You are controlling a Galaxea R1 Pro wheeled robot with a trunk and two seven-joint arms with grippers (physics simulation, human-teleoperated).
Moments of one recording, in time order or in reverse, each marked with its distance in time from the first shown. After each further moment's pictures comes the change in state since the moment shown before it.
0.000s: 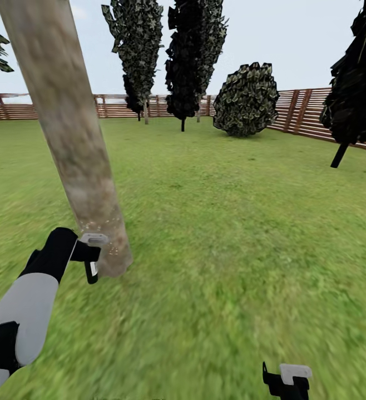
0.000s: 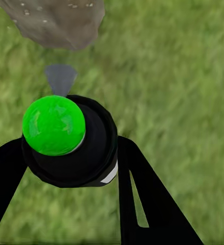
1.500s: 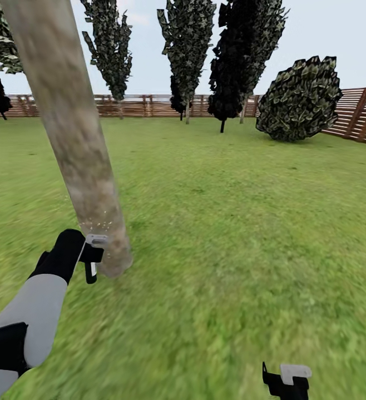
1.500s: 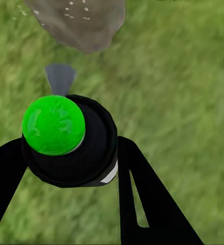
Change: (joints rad) left arm 0.007 -0.050 0.011 0.003 0.013 -0.008 0.159; right arm 0.000 0.001 0.001 0.000 0.001 0.000 0.000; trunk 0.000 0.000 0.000
